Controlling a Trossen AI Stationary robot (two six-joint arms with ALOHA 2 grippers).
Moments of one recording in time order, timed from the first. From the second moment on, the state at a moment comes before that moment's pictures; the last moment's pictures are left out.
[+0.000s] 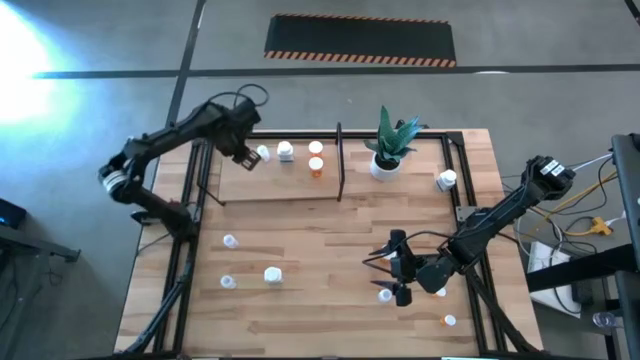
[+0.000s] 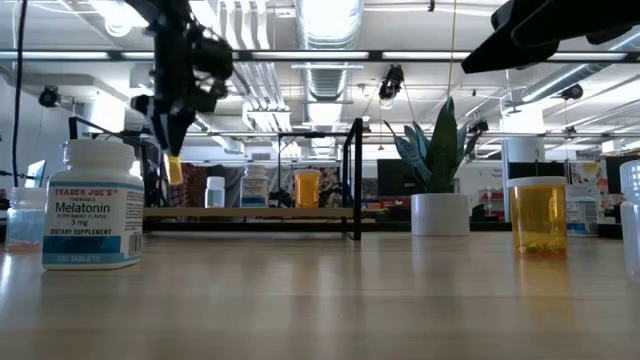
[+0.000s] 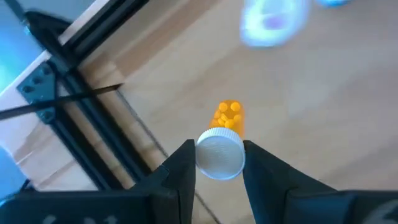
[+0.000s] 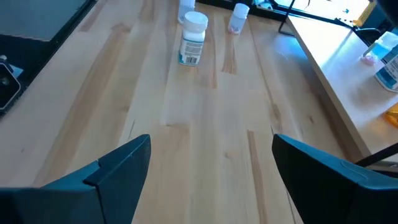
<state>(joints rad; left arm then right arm) 0.77 1.44 1.25 -1.22 -0.20 -0.18 0.66 1.33 0.70 0.01 0.58 0.18</state>
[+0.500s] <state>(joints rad) 0.84 1.63 1.28 -1.16 -0.31 -0.09 0.66 1.33 0.70 0.04 0.58 0.18</state>
